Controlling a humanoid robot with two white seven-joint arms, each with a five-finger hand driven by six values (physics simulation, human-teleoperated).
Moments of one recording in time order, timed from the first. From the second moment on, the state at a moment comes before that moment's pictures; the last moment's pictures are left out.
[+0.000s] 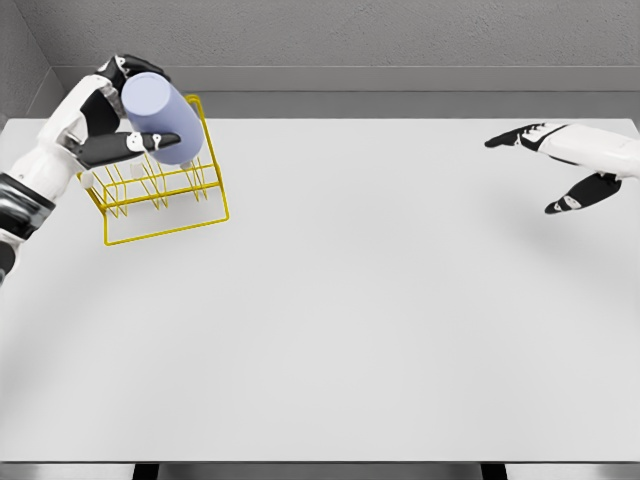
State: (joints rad) left arm -0.39 0.65 -0.34 -1.54 0.64 -0.18 -0.26; right arm -0.64 -0.88 0.49 -1.26 0.08 -0.61 0.61
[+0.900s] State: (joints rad) left arm -0.37 0.65 -0.35 -1.55 0.63 -0.18 -0.27; right arm -0.64 -0.88 0.49 -1.26 0.08 -0.61 0.61
